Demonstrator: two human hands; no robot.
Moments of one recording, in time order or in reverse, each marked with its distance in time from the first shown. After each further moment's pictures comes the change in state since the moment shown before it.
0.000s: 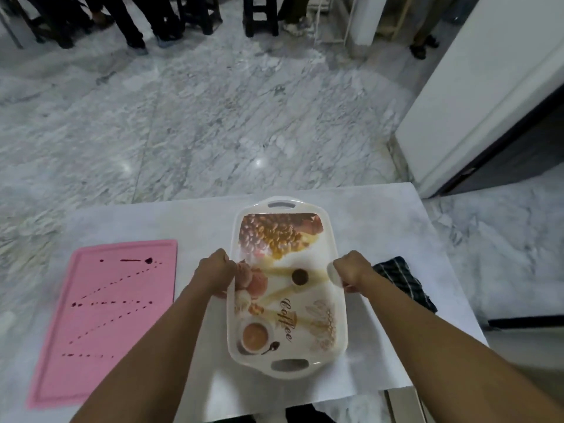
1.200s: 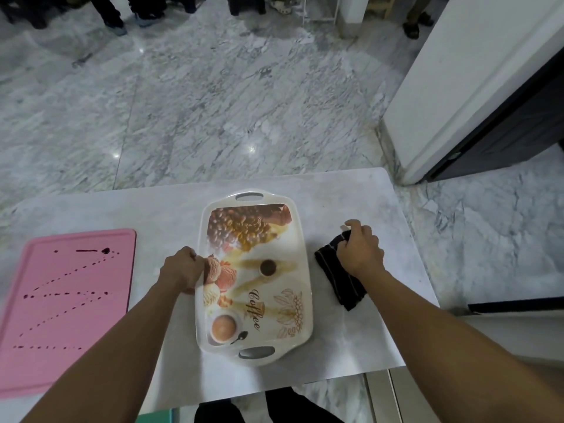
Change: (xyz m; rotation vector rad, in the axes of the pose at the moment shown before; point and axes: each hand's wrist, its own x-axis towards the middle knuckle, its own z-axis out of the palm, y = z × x) left_hand 0.001 0.004 0.040 0.044 0.106 -0.092; right_hand 0.027 0.058 -0.071 -0.342 0.331 -0.298
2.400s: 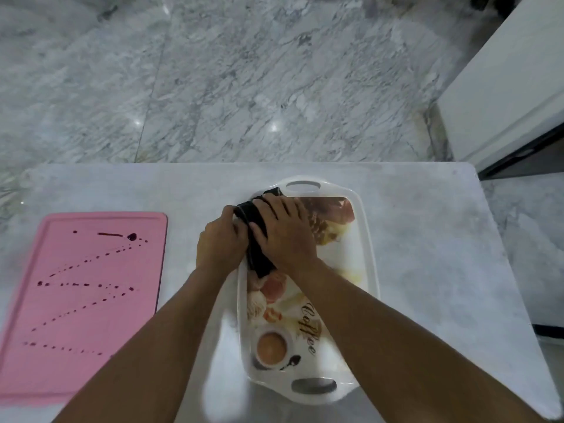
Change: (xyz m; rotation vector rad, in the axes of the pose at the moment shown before) left_hand 0.070 -0.008 0.011 0.019 0.382 0.384; right_hand 0.013 -0.203 0.160 -0.212 0.248 -0.777
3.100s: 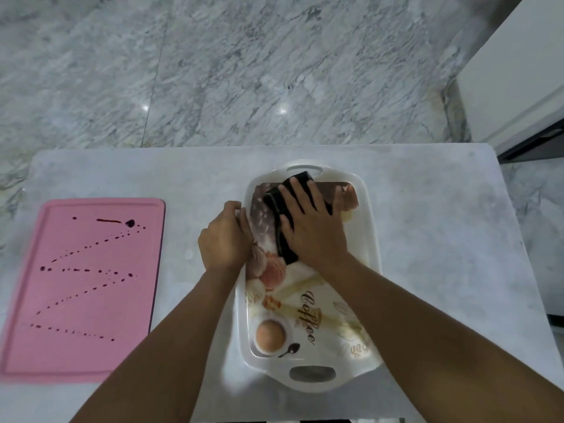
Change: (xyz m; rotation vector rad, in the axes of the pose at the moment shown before) left_hand -0.024 0.010 0.019 0.153 0.202 -0.017; right_hand -0.026 0.044 -0.005 -0.173 -0.184 0.065
